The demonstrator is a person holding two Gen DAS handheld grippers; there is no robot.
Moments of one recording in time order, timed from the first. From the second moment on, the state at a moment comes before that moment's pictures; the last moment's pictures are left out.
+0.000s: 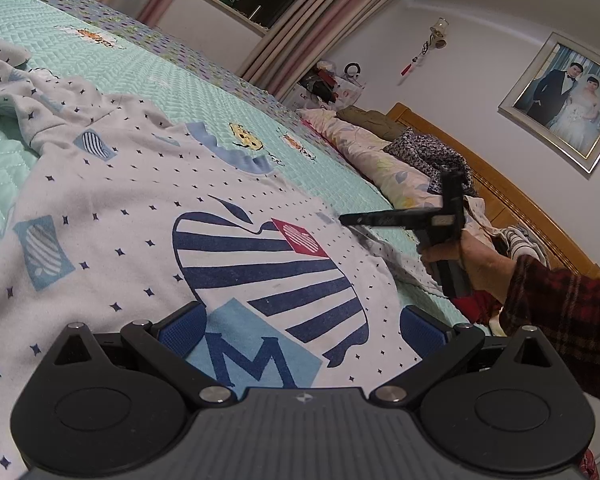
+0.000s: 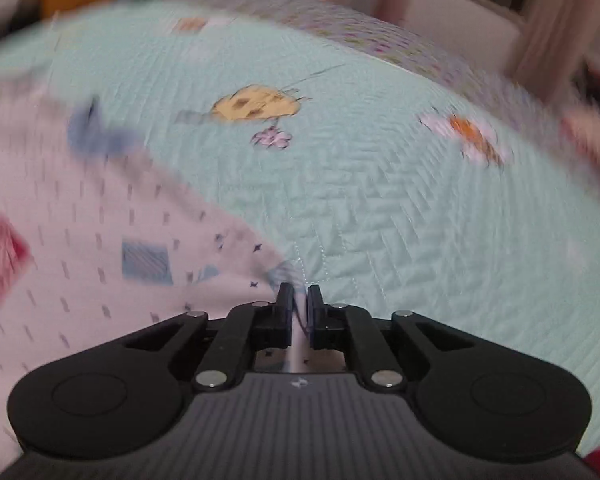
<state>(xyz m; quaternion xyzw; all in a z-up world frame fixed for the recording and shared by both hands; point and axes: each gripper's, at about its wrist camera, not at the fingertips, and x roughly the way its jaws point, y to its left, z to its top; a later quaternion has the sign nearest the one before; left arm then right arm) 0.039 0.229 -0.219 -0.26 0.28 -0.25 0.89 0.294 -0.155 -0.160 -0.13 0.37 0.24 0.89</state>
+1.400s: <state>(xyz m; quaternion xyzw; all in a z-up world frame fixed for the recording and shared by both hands) 0.038 0.228 -0.218 -0.25 0.28 -0.25 0.89 0.161 -0.380 -0.178 0.37 0.25 -0.11 0.89</state>
